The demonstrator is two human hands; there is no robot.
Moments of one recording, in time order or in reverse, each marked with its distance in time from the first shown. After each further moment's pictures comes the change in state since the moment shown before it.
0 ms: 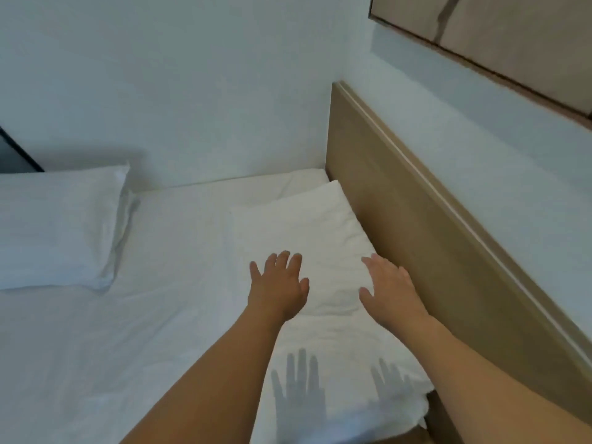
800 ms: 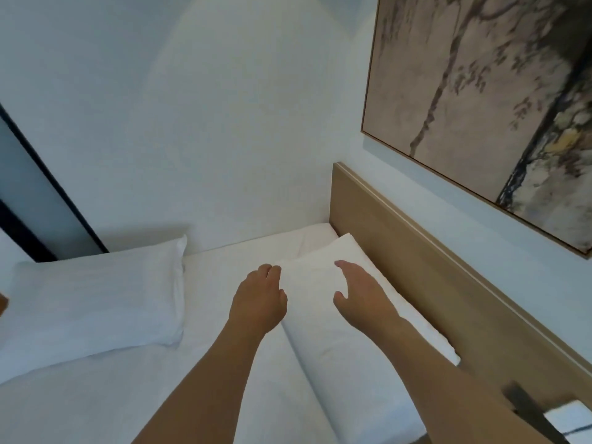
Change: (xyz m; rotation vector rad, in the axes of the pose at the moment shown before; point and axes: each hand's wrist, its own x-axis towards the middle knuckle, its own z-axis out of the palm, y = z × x) left_hand -0.198 -0.214 -0.277 -0.063 0.268 0.165; right_hand -0.154 -0.340 -0.188 0.304 0.248 -0.016
